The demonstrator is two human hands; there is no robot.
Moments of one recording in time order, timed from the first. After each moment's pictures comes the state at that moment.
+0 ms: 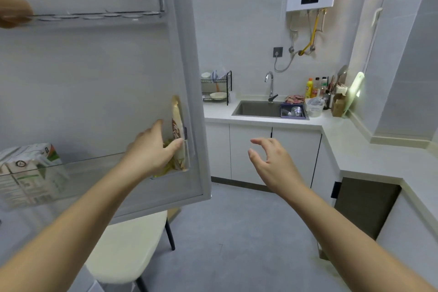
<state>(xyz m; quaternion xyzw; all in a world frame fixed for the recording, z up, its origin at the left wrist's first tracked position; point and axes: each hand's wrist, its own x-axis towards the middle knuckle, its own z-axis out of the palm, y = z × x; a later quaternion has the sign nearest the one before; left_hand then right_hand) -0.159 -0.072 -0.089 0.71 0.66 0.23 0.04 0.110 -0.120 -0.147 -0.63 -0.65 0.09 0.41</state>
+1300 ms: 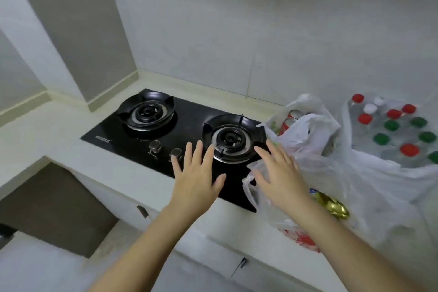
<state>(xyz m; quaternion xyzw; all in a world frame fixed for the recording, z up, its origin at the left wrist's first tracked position) 0.535 -0.378 -0.284 0.99 -0.08 0.02 0.14 0.530 -0.583 -0.274 -0.99 -0.04 0.00 0.14</state>
